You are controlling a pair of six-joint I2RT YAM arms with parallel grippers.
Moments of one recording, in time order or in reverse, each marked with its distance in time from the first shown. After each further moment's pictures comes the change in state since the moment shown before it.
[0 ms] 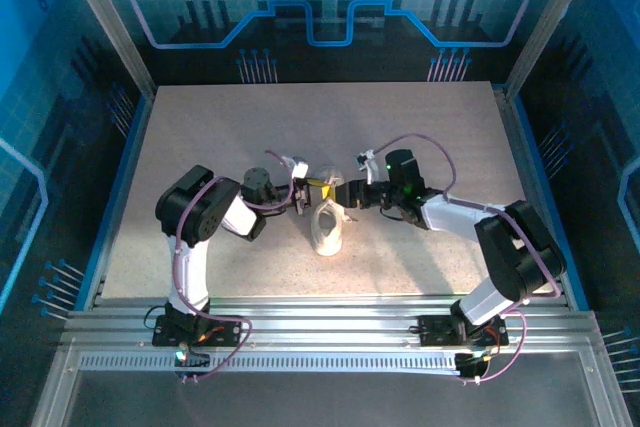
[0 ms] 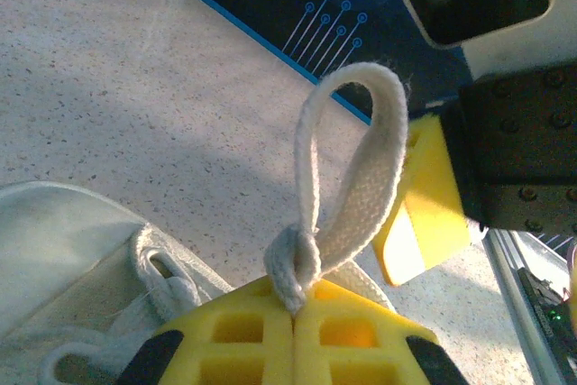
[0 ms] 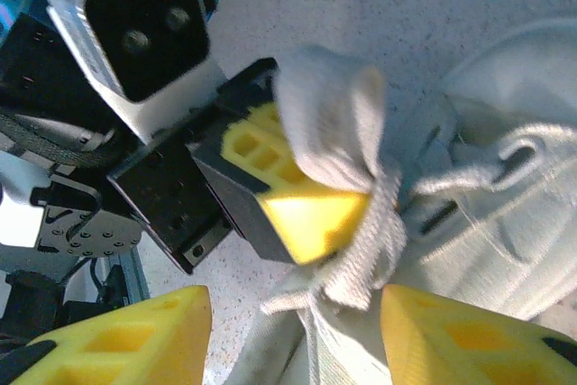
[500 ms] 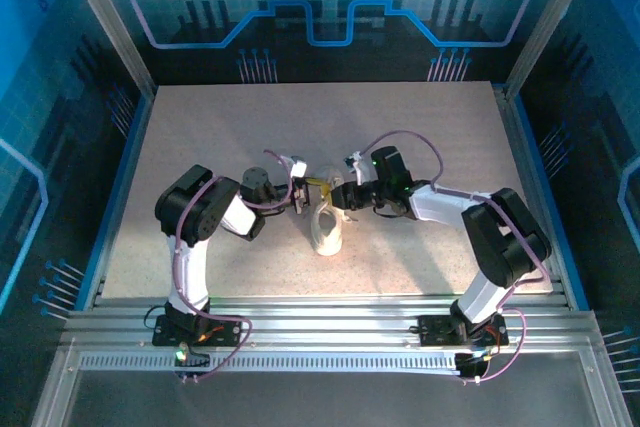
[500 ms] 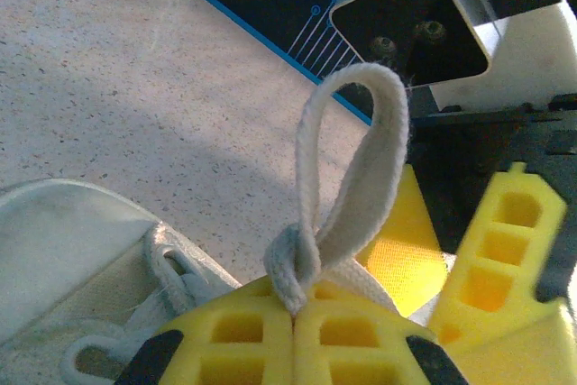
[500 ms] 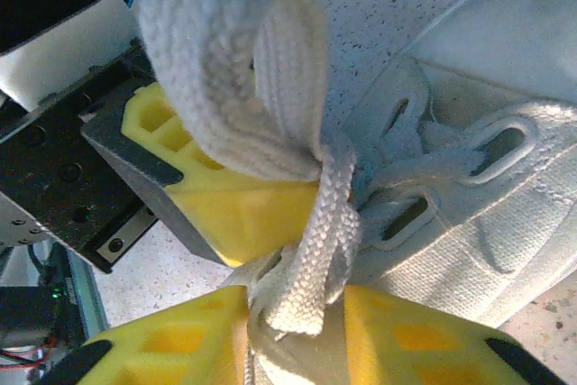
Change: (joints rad) left arm 0.010 0.000 -0.002 0.000 0.000 -0.007; right arm 0.036 0.100 0.106 -0.176 0.068 -0.106
